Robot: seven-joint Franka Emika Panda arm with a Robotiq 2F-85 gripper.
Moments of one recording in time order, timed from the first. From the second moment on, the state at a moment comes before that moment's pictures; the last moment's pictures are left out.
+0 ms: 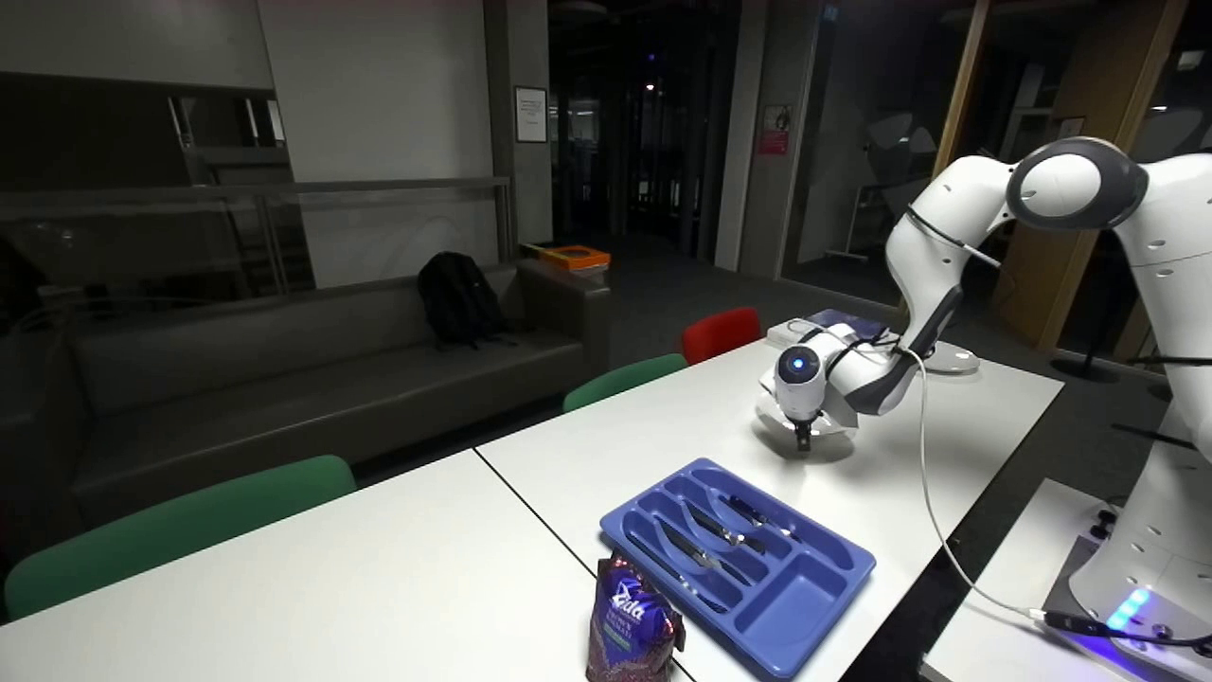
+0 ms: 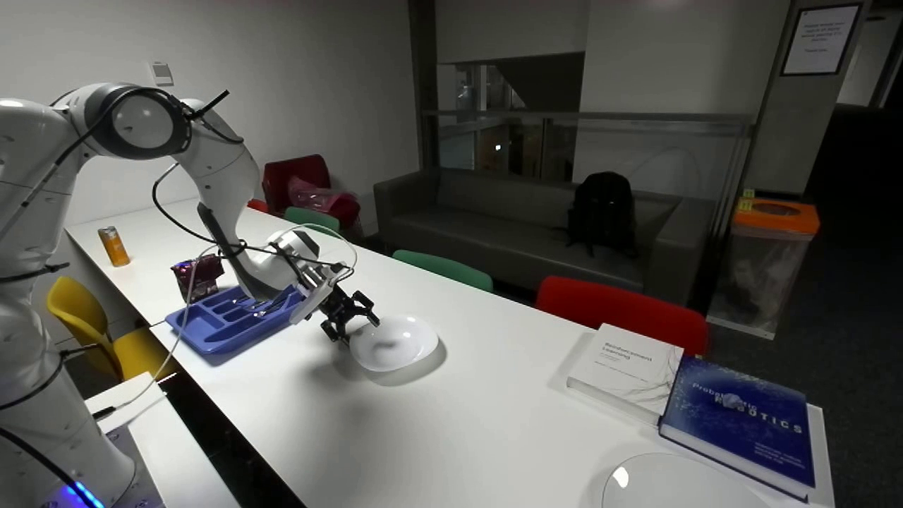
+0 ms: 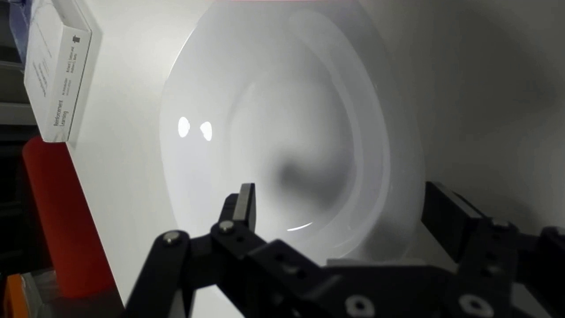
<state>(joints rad) 0.10 0.53 0.01 -2.18 -1.38 2.41 0.64</state>
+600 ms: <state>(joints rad) 0.10 0.56 0.00 -2.15 -1.45 2.39 0.68</state>
